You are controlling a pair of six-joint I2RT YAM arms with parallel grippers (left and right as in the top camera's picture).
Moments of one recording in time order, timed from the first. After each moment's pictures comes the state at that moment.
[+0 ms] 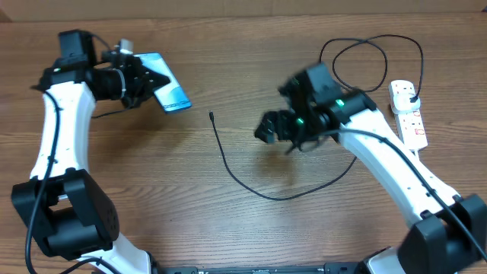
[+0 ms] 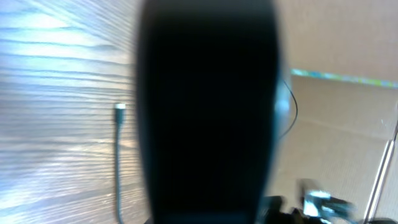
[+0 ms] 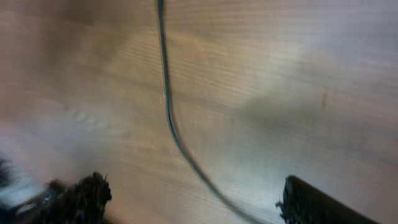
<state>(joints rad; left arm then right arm) 0.23 1.83 1.56 -0.90 0.87 -0.46 0.46 1.67 1.43 -0.94 -0.35 0.34</state>
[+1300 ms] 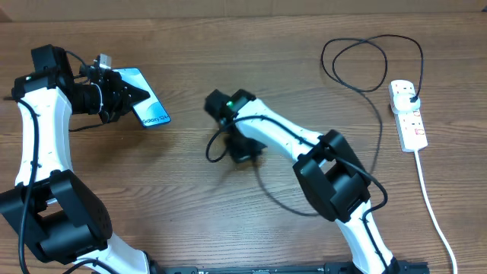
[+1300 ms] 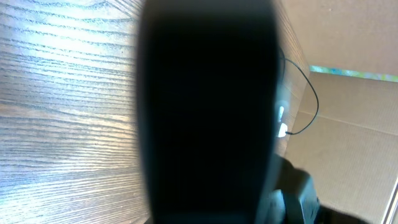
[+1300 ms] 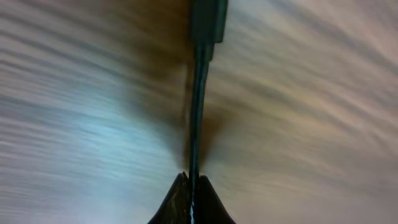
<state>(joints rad) 0.34 1.83 1.56 -1.07 0.85 -0.25 0.72 2.28 1.81 -1.30 0.09 0.37</state>
